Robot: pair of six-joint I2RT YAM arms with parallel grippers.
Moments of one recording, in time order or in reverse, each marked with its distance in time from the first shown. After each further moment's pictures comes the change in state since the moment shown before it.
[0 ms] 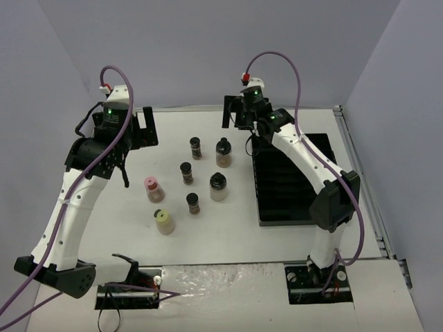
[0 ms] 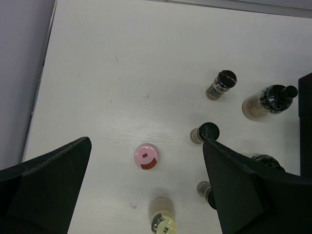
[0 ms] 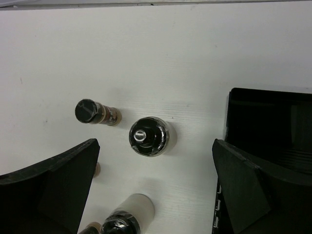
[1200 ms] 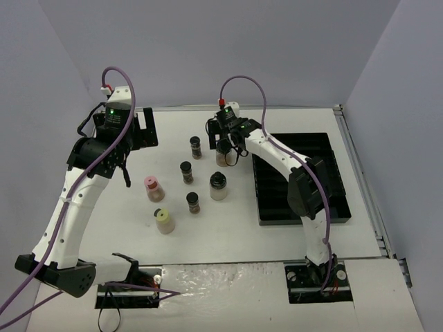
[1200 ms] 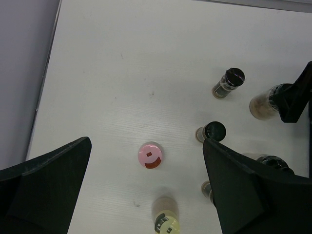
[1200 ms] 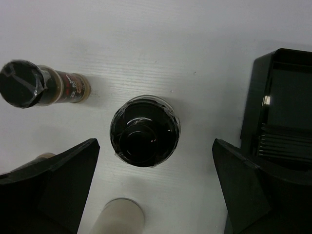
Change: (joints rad) left arm 0.000 0.000 -0.024 0.003 -0.022 0.001; right arm 0.106 0.264 0.047 -0.037 0.092 -0.013
